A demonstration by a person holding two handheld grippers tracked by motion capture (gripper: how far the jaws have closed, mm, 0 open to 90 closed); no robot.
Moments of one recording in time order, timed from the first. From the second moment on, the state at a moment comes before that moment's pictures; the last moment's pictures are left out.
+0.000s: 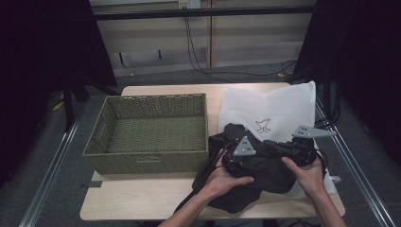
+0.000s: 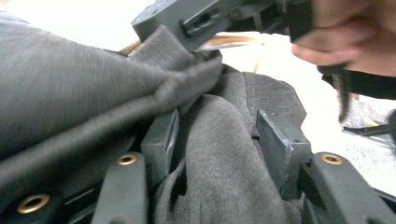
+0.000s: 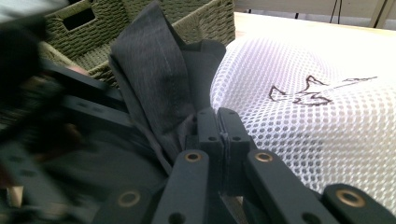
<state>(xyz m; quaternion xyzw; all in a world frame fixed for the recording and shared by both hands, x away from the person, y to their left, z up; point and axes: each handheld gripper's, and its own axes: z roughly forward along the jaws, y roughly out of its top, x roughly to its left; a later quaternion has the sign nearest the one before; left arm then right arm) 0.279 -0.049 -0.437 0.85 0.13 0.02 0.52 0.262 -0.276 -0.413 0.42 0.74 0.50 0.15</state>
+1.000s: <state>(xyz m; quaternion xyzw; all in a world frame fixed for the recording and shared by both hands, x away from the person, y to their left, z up) 0.315 -0.017 -0.398 0.86 0.09 -0.03 0.50 0.262 -0.284 -0.410 0.43 0.73 0.51 0.16</state>
